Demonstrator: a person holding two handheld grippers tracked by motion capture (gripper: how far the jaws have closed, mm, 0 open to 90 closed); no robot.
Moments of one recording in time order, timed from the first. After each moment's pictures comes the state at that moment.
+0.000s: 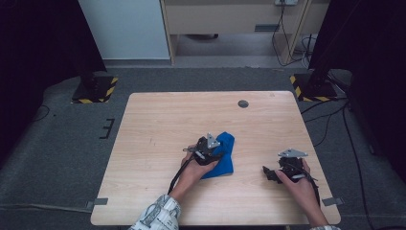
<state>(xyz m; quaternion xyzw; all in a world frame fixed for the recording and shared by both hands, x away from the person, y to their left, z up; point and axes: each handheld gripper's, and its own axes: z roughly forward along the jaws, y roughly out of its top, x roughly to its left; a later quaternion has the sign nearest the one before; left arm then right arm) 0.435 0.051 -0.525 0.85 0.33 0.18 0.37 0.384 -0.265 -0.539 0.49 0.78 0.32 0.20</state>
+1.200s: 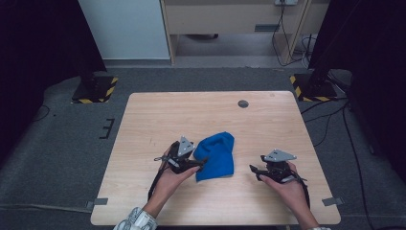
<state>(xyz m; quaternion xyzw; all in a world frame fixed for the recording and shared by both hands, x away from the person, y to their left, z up) 0.381 0.126 -0.483 0.81 0.35 0.20 0.44 0.367 -0.219 -0.514 0.39 0.81 0.39 0.20</state>
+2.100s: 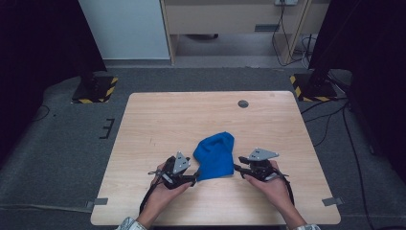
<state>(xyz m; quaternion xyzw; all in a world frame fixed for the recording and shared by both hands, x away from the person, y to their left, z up) 0.349 0.140 -0.505 0.83 0.32 0.20 0.40 0.376 -0.166 -0.515 0.34 0.82 0.43 0.15</state>
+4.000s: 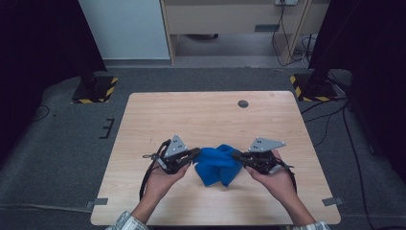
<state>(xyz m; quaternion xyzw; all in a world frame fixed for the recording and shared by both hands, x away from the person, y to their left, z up) 0.369 0.138 -0.436 0.81 0.30 0.17 0.47 0.365 -0.157 -0.434 0.28 0.82 0.48 0.13</state>
